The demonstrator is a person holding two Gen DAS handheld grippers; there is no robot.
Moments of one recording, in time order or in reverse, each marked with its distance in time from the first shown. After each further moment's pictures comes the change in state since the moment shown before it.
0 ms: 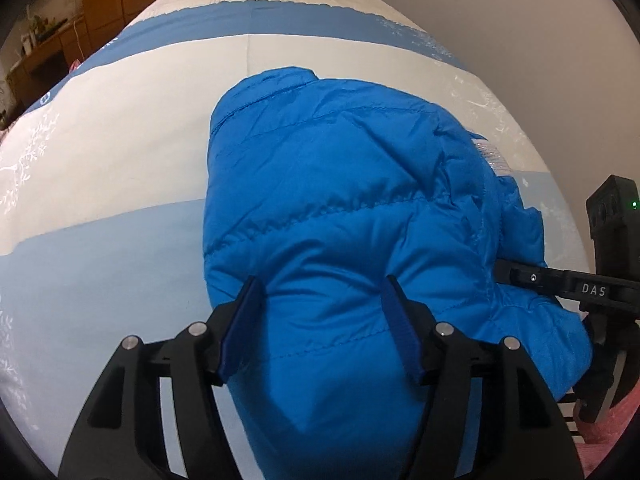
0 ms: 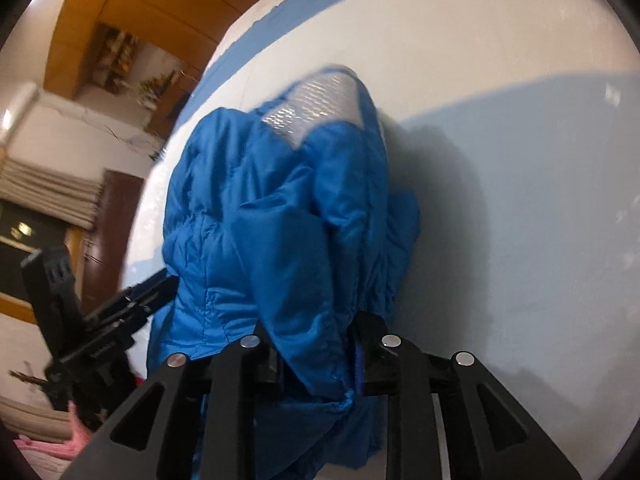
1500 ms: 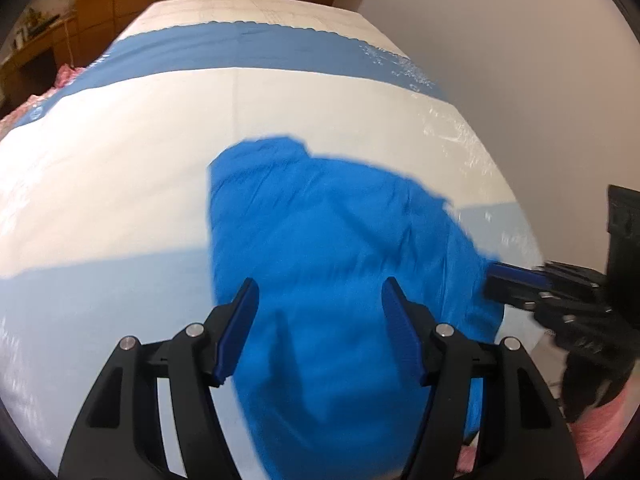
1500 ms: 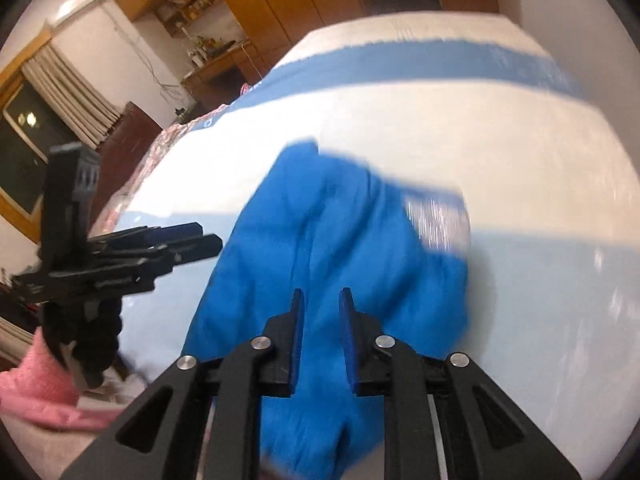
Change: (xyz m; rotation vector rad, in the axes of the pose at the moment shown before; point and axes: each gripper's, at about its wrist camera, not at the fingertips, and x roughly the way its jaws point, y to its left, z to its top) left arm -0.040 -0.011 0.063 -0.025 -0.007 -0.126; right arm -0.018 0.132 0.025 -0.446 -0.066 -0.180
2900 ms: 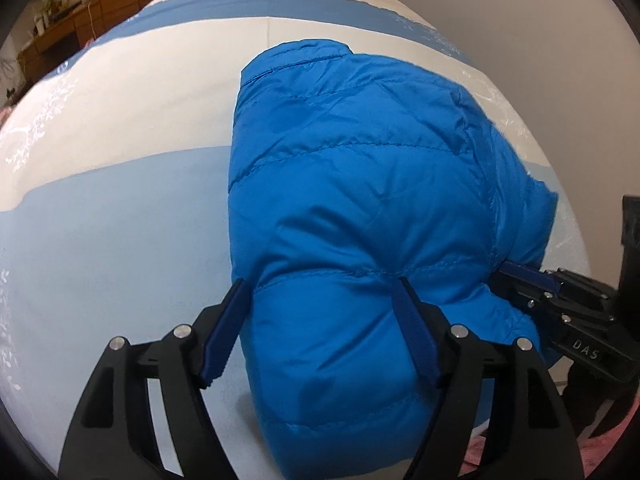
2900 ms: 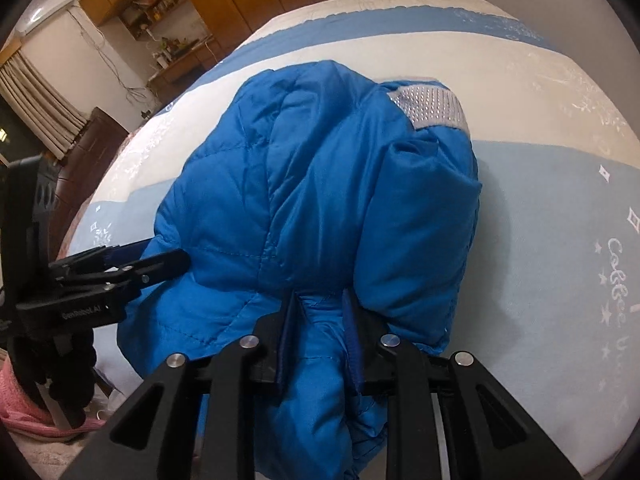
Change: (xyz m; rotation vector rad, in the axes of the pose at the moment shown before) left arm 0.018 0.028 -0.103 -0.050 0.027 0.102; right arm 0.019 -0.032 -0.102 0.107 0.005 -0.061
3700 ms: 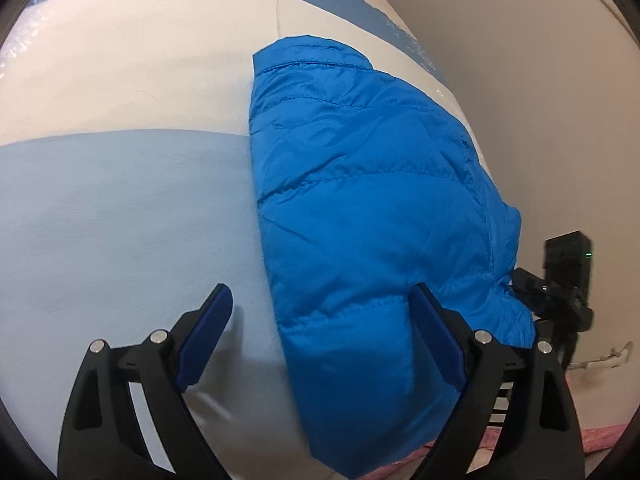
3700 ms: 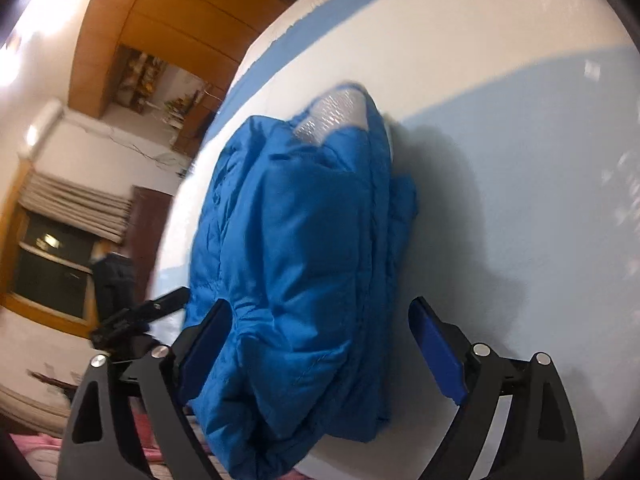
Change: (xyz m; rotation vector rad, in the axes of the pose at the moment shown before) left arm 0.016 0.069 0.023 -0.106 0.082 -0.318; right arm 0.001 -0.096 0.007 0.364 0.022 0.327
